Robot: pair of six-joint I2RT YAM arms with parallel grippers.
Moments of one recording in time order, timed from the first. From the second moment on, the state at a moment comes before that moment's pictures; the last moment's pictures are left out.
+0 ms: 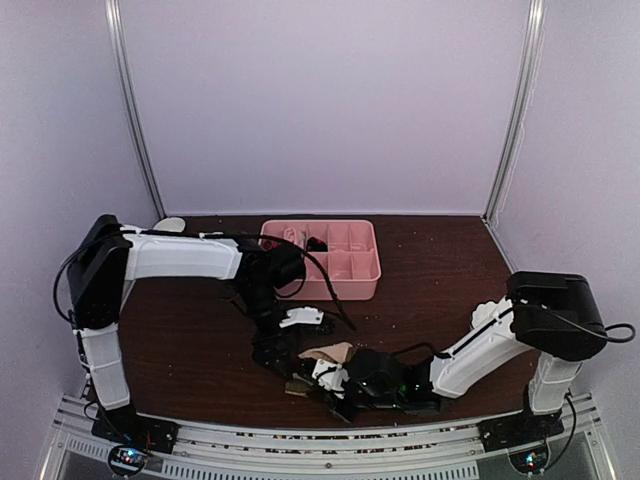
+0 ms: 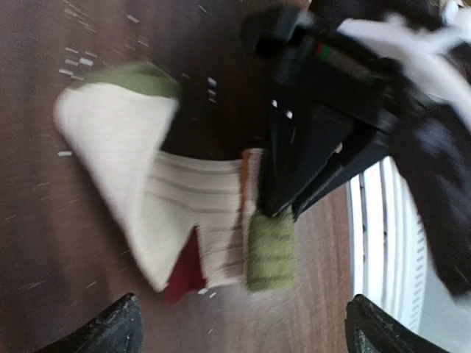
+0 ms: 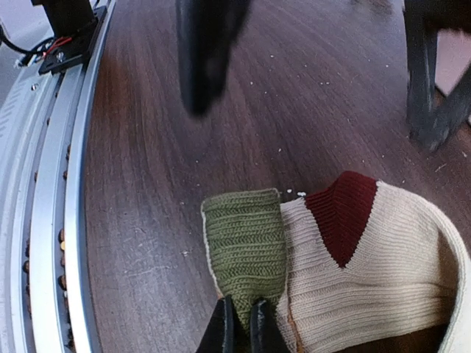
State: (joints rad) left arm -0.87 1.93 1.39 -0.98 0.57 0.75; right arm 1.31 1.87 0.67 0.61 0.06 0.02
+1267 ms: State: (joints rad) left arm -0.95 1.79 1.11 -0.68 0.56 0.94; right arm 1.02 2.01 0.68 0.78 -0.61 0.56
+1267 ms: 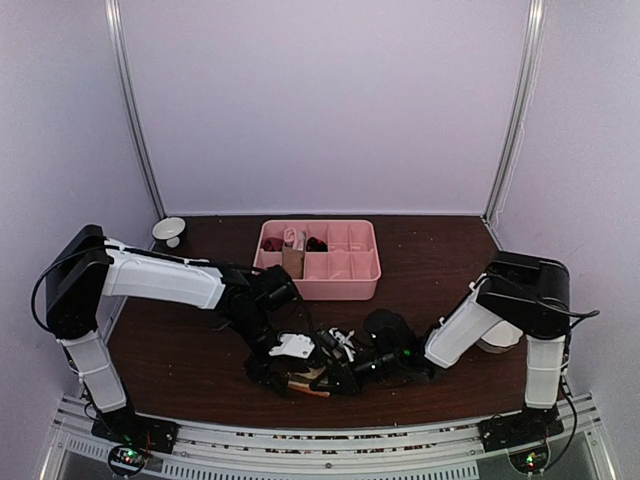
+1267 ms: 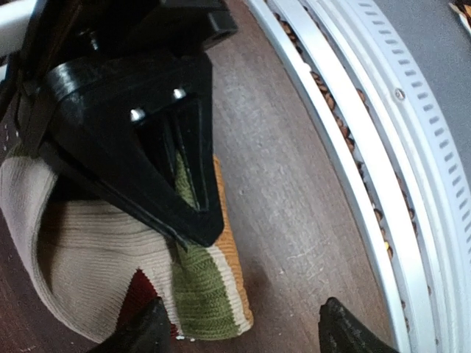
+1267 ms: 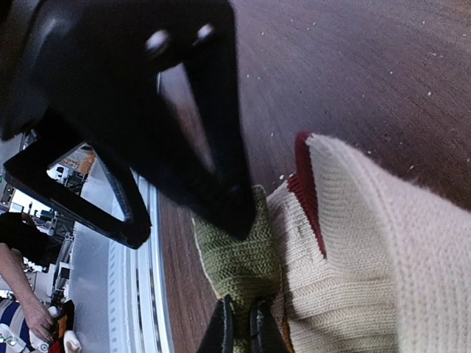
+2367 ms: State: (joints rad) left arm -0.78 2.08 1.31 -0.84 0.84 0.85; right arm 1.10 1.64 0.38 0.68 -0.17 0.47
